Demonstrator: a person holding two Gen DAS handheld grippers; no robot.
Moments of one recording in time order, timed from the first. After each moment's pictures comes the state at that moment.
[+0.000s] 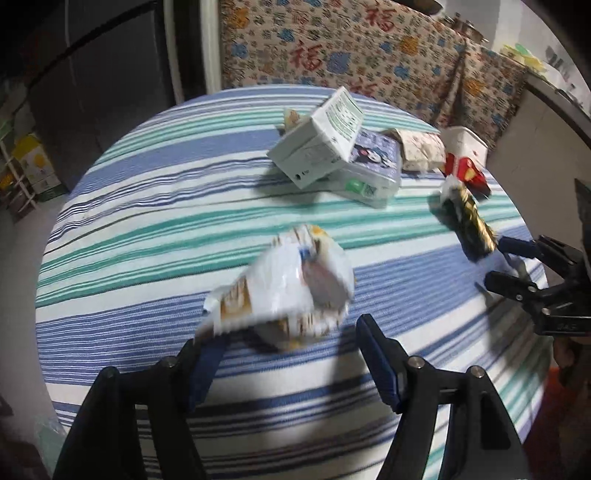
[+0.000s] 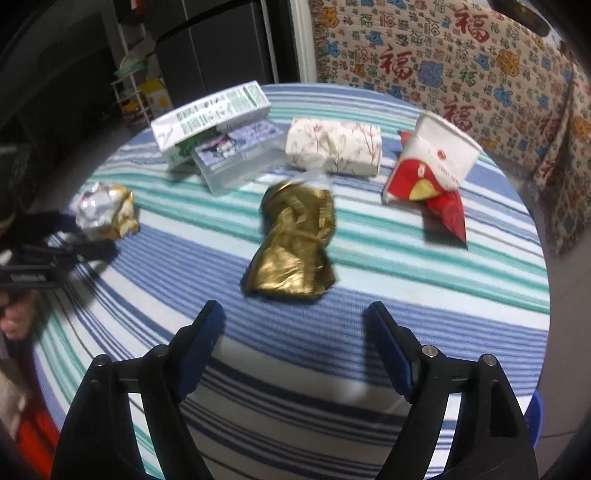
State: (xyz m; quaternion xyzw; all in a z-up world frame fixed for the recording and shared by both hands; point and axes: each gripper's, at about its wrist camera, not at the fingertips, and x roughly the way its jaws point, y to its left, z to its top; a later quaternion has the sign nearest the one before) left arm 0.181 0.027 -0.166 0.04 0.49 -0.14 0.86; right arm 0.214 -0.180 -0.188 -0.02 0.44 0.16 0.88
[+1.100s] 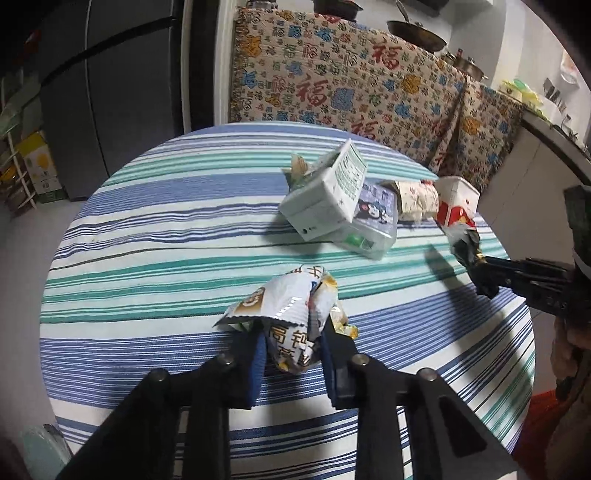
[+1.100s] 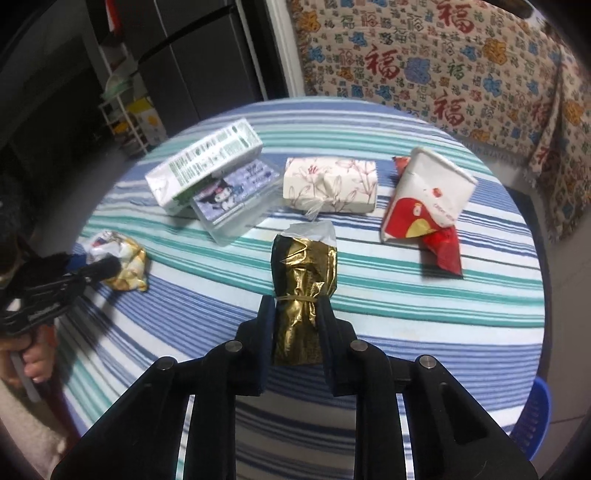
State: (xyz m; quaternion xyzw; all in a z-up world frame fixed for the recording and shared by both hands) left arm 0.185 0.036 -0.143 -0.01 0.43 -0.13 0.89; right arm 0.227 -0.182 -0.156 0.04 0.44 0.15 0.89
